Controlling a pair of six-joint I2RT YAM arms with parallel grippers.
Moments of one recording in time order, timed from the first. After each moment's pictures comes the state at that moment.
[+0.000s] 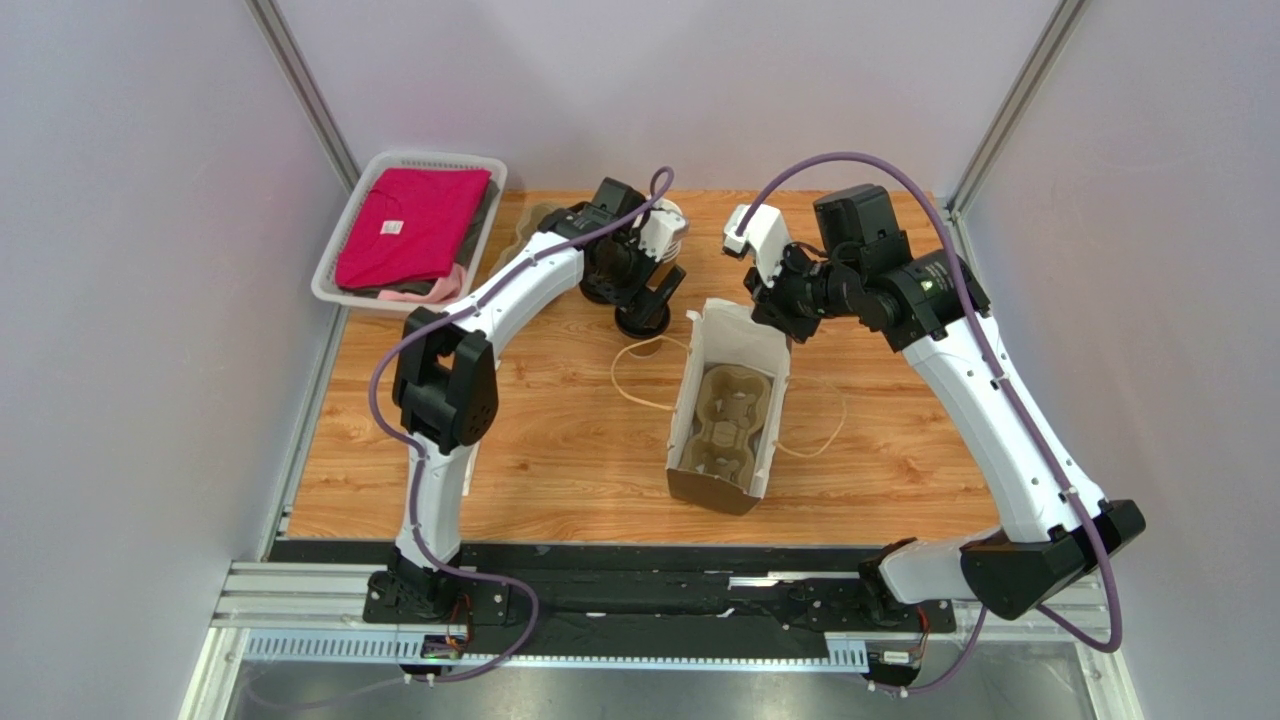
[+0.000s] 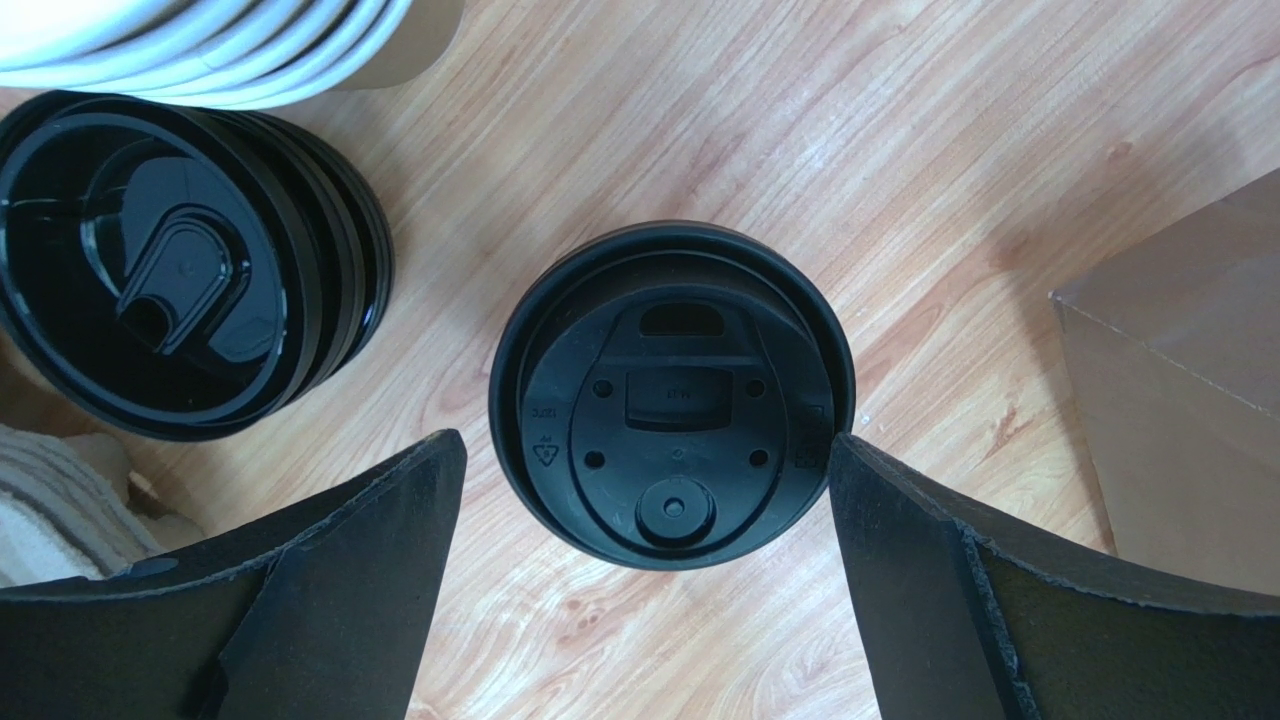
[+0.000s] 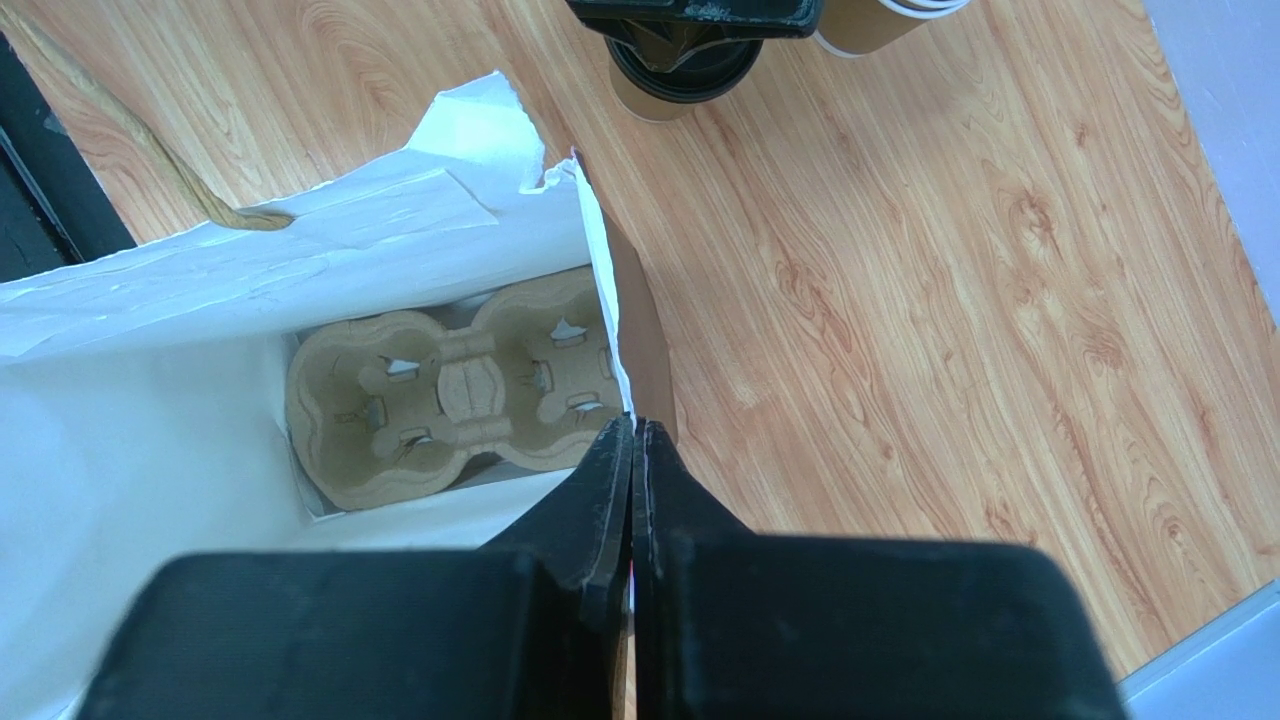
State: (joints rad) left arm -0.54 2.10 1.92 -0.81 0.20 0.21; right arm 0.47 1.36 1.66 -1.07 -0.33 -0.53
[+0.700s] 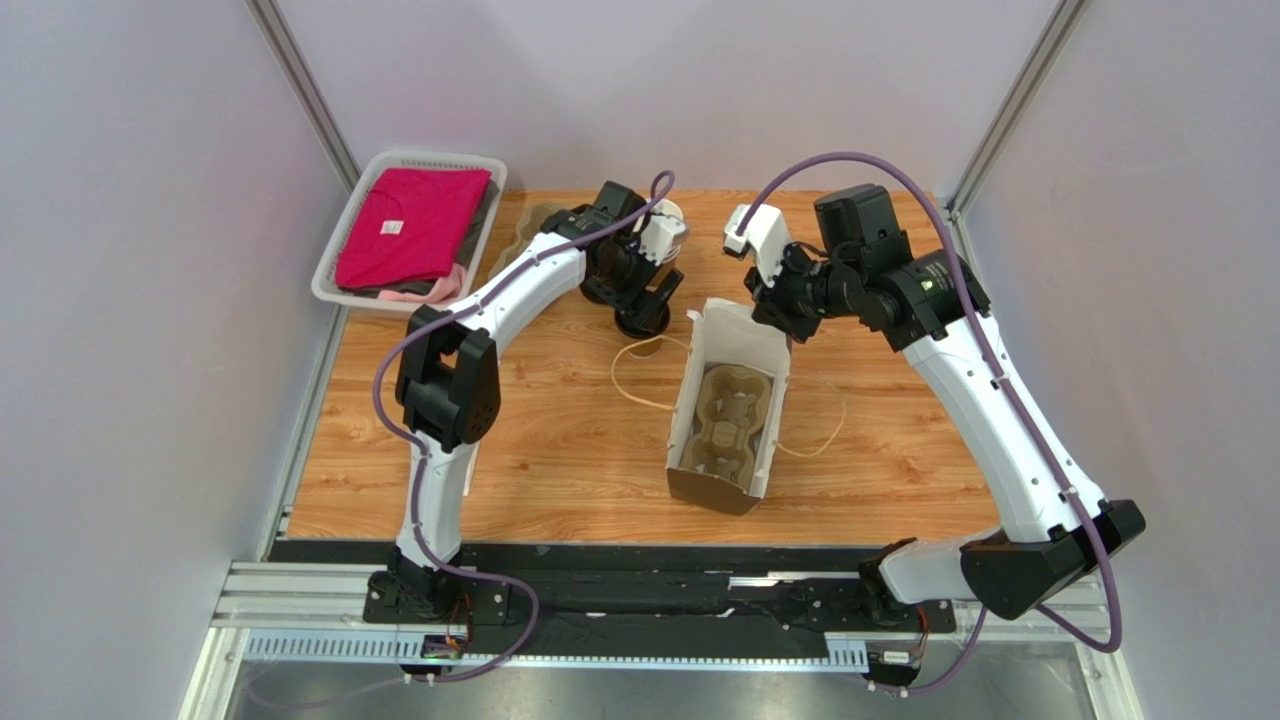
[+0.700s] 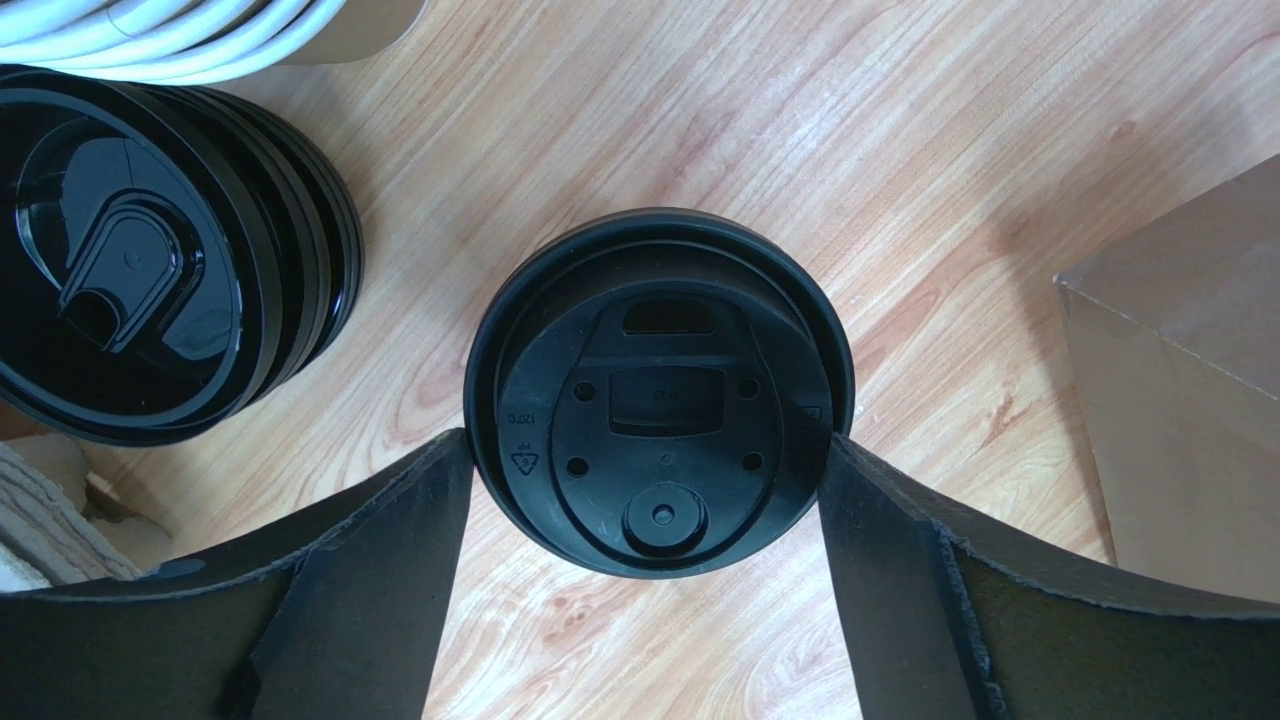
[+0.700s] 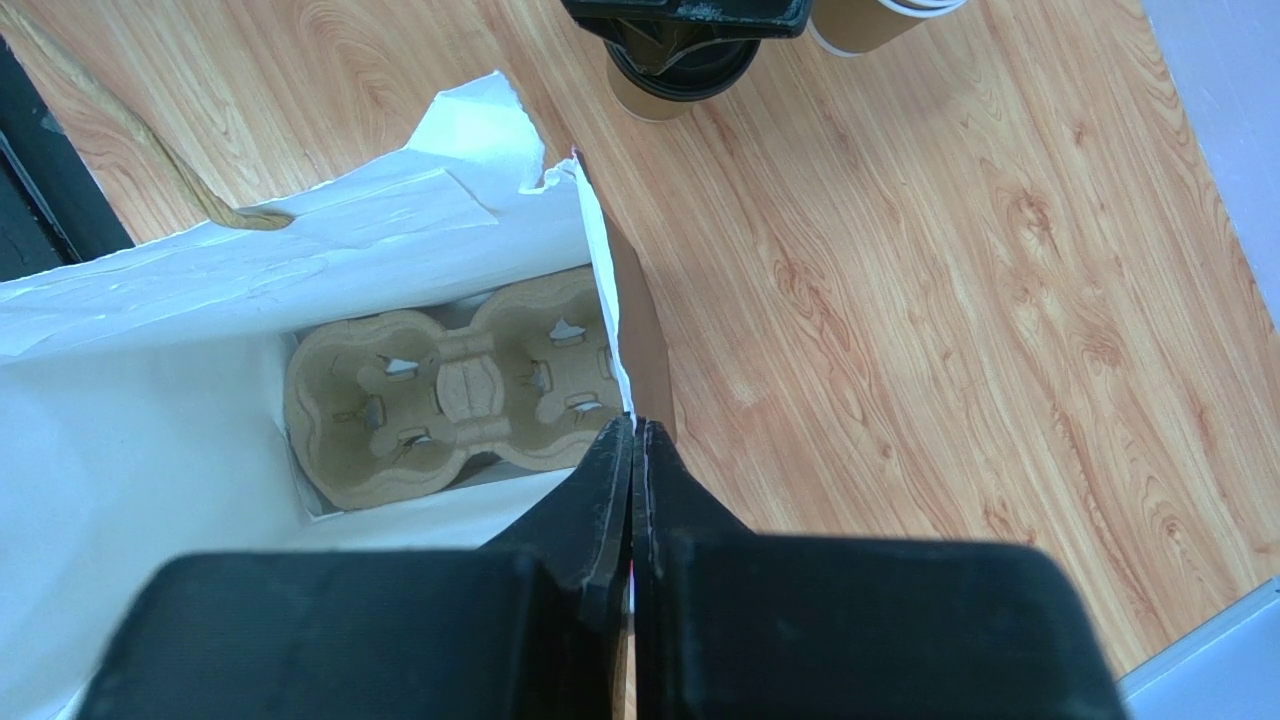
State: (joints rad) left arm -0.54 2.13 1.92 -0.83 0.22 0.21; right arm 0.47 1.36 1.66 -1.07 -0.33 -0.53
